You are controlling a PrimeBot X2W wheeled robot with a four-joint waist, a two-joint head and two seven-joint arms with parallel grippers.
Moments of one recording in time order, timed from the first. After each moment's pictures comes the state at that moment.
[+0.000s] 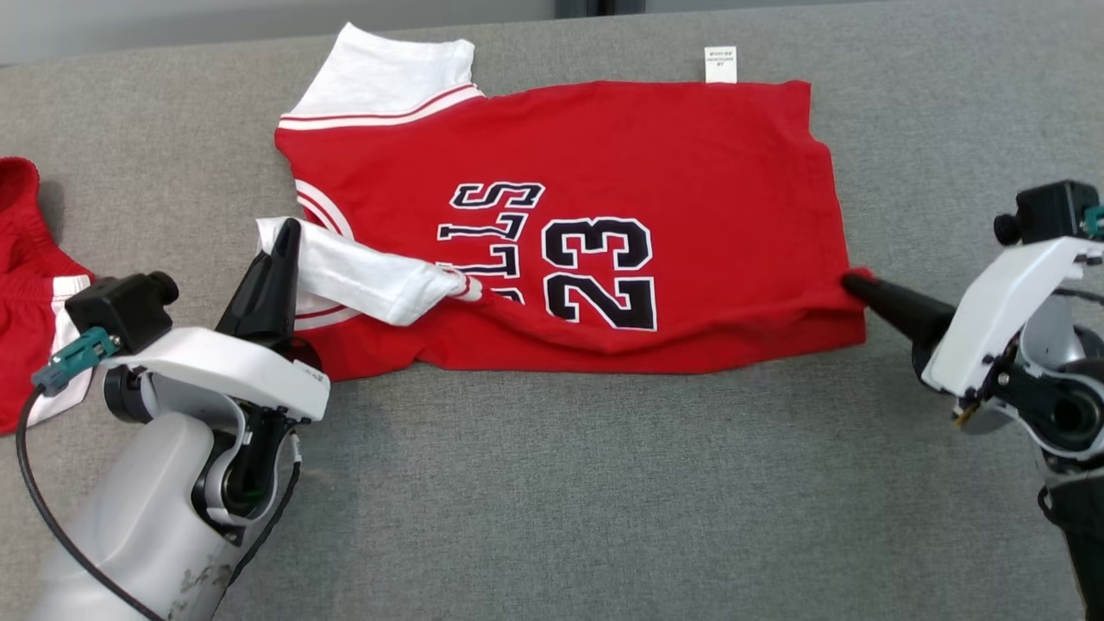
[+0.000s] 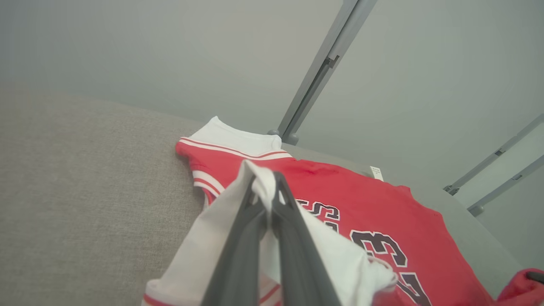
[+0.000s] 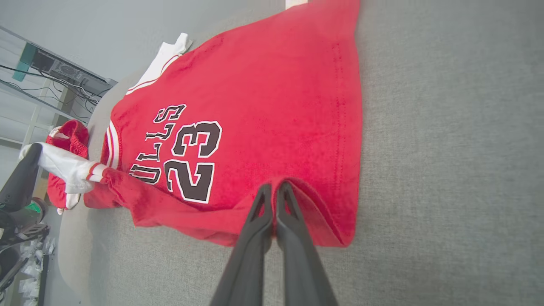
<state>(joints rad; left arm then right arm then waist) -0.51 0.38 -0.52 0.35 -1.01 0.03 -0.24 -0.49 -0.30 0.14 0.20 0.90 0.13 0.72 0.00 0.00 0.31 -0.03</state>
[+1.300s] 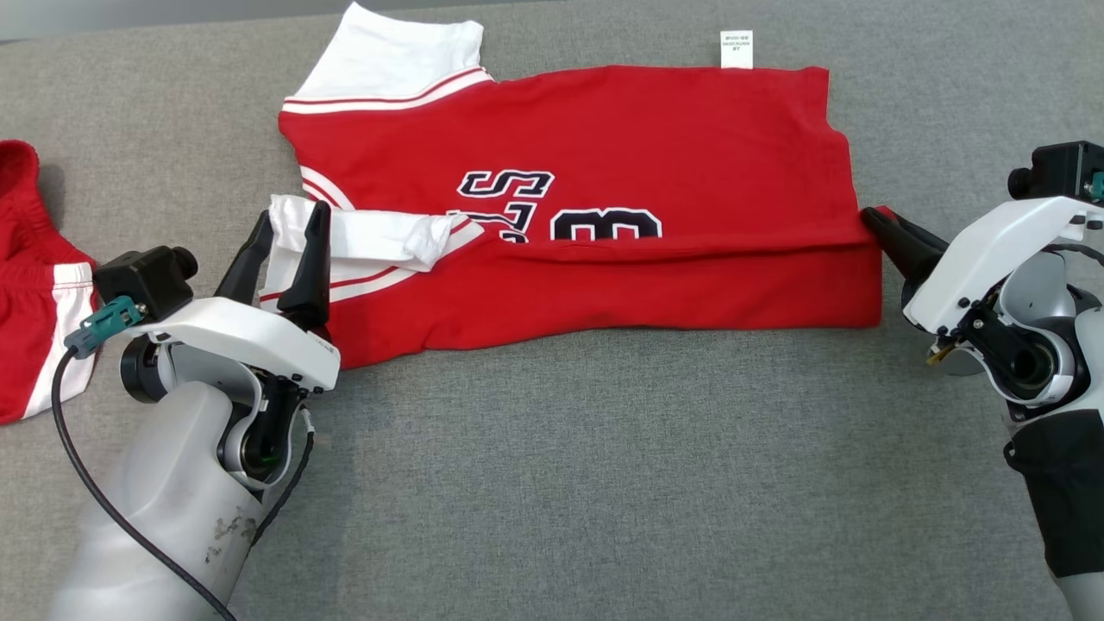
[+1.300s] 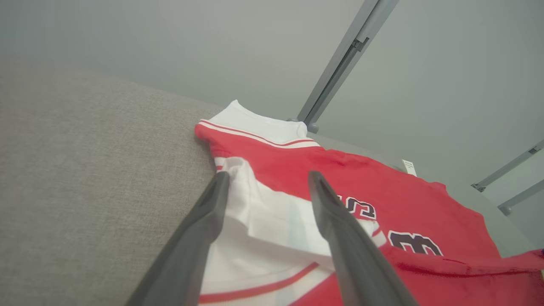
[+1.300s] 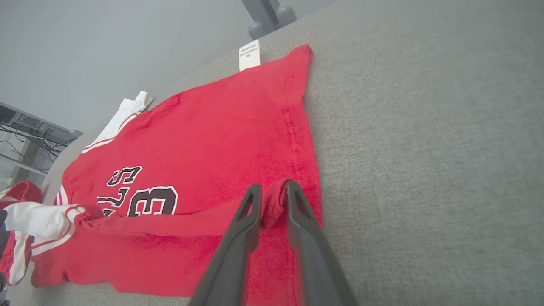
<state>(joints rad) -0.64 0.27 -0.50 0.64 -0.95 -0.06 -0.26 -0.66 -0.23 0.14 0.50 0.77 0.13 0.48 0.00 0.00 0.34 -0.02</state>
